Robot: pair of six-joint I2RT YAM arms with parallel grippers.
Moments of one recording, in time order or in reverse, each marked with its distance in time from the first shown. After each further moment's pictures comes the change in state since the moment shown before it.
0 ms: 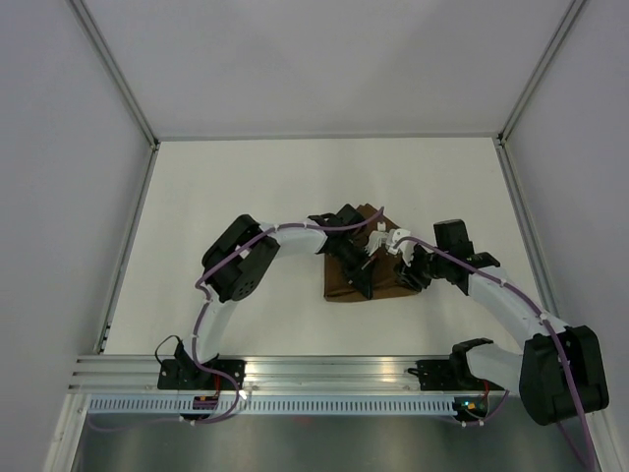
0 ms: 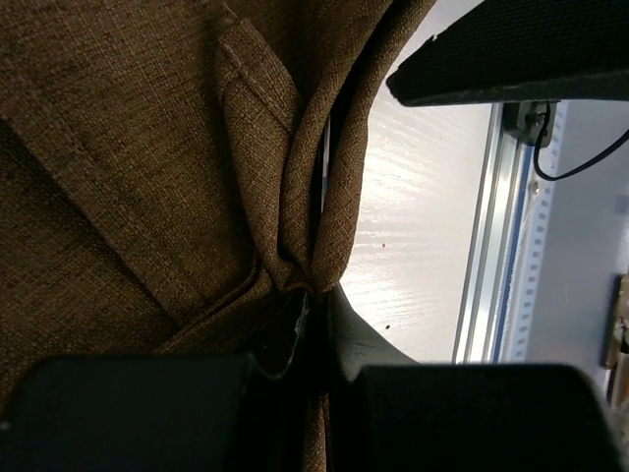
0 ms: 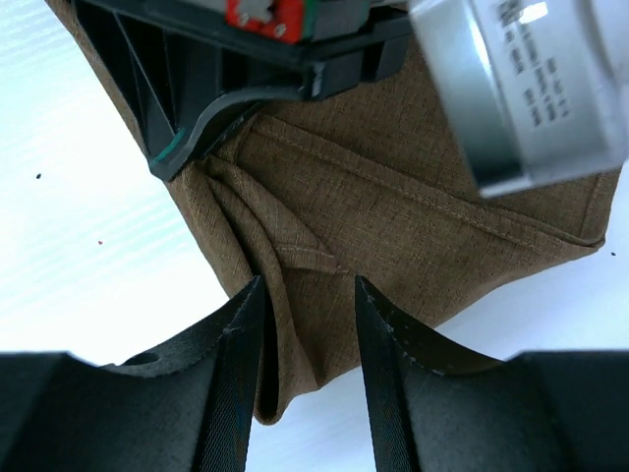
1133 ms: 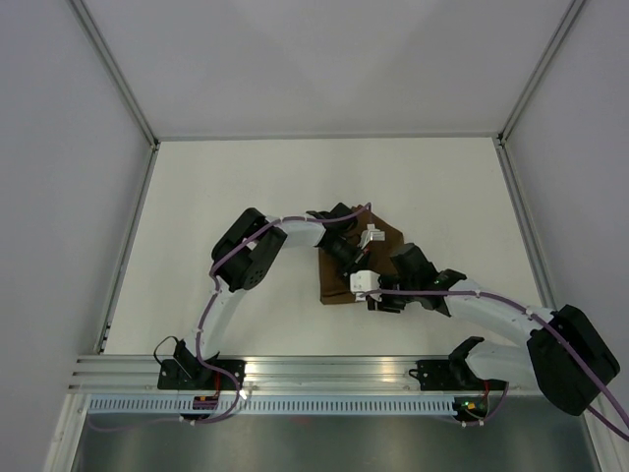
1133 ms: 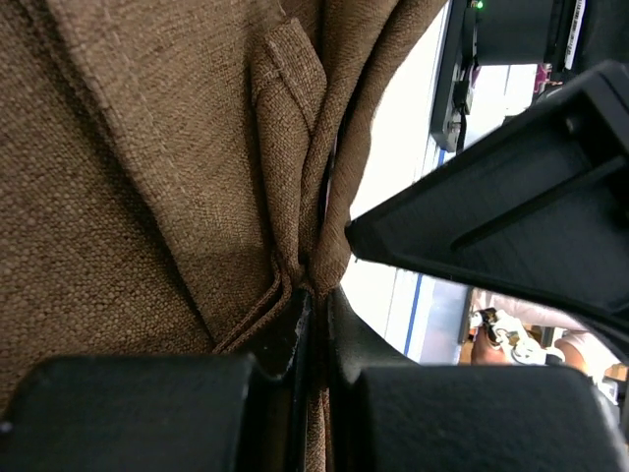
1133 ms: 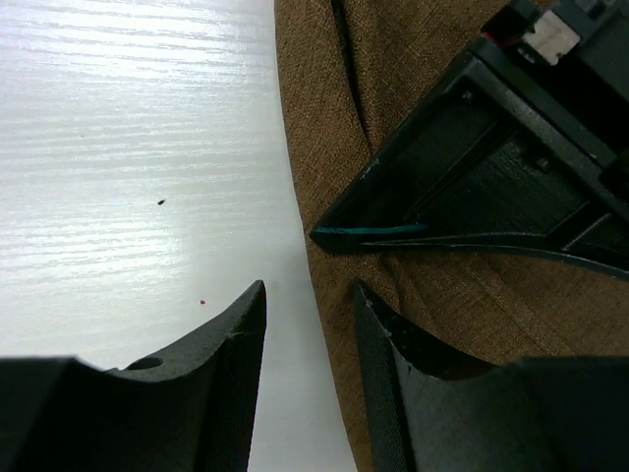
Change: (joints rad) left arm 0.077 0.135 0.080 -0.099 0.227 -0.122; right arm 0.405 0.023 -0.111 0.135 0.152 -0.080
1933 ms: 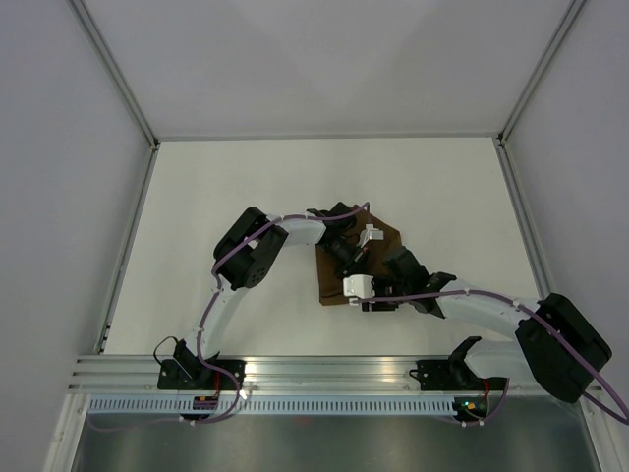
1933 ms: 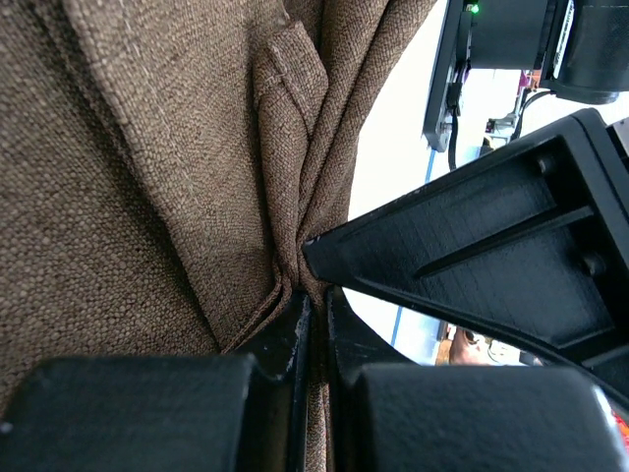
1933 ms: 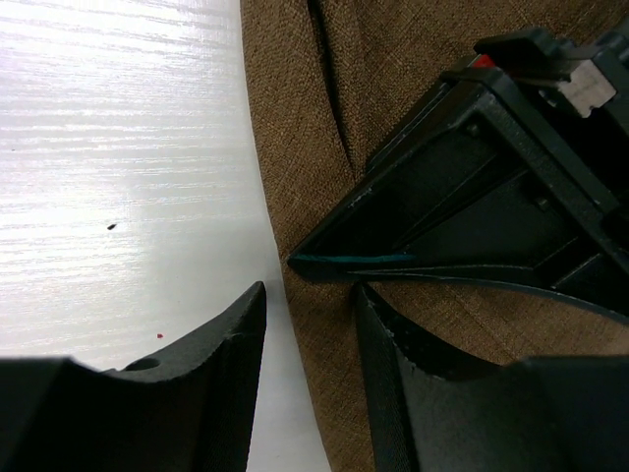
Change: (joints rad) left arm 0.011 0.031 0.042 -0.067 0.019 -0.006; right arm 0.068 0.071 -0.024 0.139 0.108 -0.031
